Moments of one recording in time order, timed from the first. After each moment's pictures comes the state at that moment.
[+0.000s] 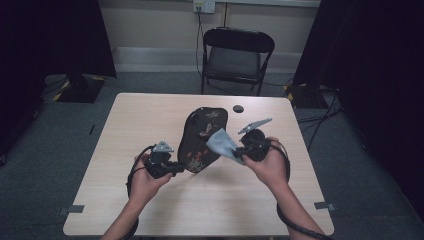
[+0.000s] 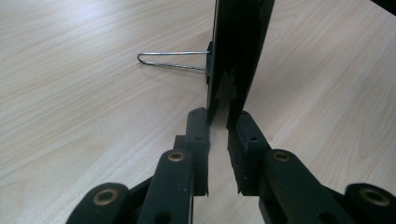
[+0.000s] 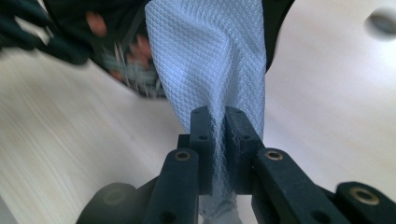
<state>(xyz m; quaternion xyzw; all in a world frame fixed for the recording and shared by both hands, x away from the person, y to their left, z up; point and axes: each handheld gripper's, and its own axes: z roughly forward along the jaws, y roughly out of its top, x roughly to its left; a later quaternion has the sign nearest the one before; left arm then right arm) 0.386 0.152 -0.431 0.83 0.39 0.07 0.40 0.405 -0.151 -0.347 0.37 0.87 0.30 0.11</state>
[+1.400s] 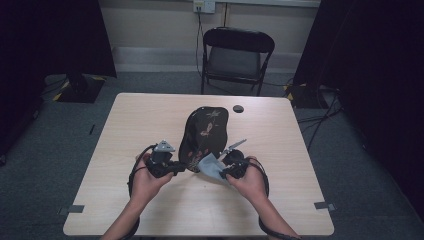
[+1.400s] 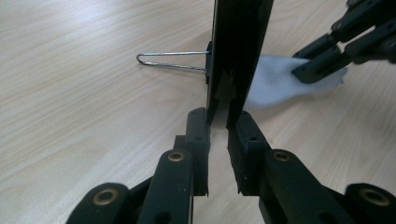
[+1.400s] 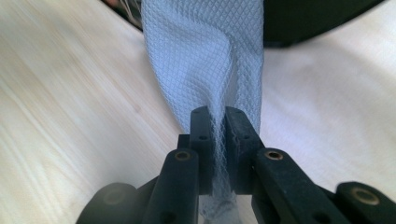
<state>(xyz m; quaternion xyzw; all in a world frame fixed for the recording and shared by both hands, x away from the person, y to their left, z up) 0.387 0.149 -0.430 0.83 0.39 0.07 0.40 0.404 -0.116 -0.440 0.38 0.89 0.24 0.05</state>
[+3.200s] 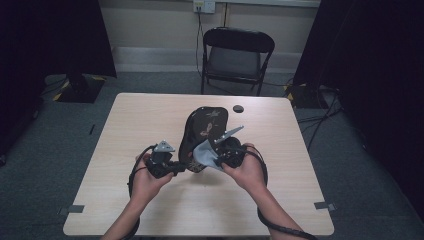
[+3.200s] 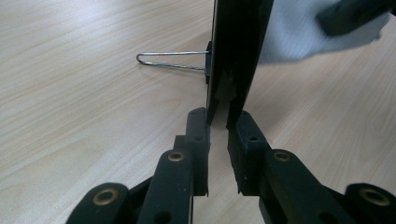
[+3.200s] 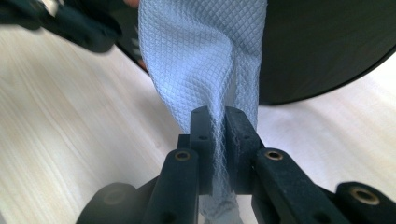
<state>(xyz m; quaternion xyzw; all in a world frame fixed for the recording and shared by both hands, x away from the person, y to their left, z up) 0.386 0.149 -0.431 0.83 0.39 0.07 0.40 0.407 -0.099 -0.387 0.34 0.89 0.27 0.09</state>
